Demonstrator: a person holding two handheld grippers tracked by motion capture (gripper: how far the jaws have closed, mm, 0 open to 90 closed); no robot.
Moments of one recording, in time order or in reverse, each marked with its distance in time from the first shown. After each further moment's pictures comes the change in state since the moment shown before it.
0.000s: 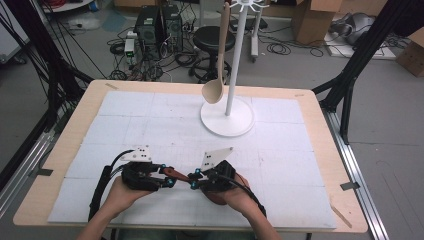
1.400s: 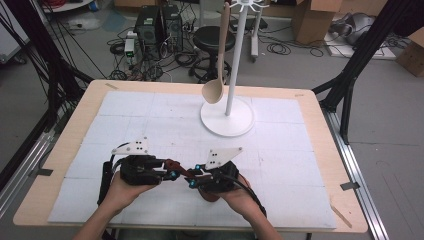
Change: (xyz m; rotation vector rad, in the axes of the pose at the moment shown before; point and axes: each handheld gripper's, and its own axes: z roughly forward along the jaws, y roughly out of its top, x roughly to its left) left arm -0.021 0.036 -0.015 -0.114 -0.096 0.019; right arm 0.009 0.008 -0.017 -0.133 -0.012 0.029
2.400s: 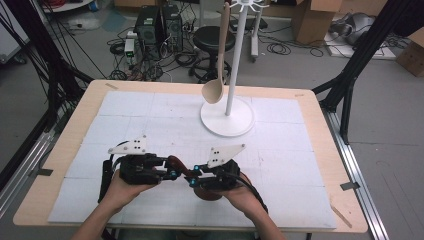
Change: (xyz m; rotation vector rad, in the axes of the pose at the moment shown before) left arm -0.004 0.005 -0.002 -0.043 -0.028 0.046; right arm -0.001 0.007 -0.006 -0.037 0.065 -0.010
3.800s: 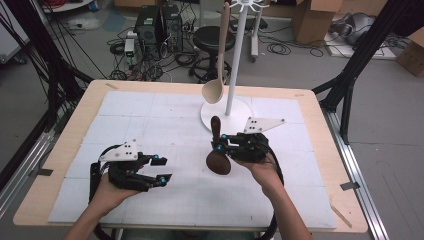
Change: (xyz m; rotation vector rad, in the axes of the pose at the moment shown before) left arm 0.000 -0.011 -0.023 0.068 0.117 0.067; right arm -0.052 0.012 -0.072 -0.171 -0.148 0.126
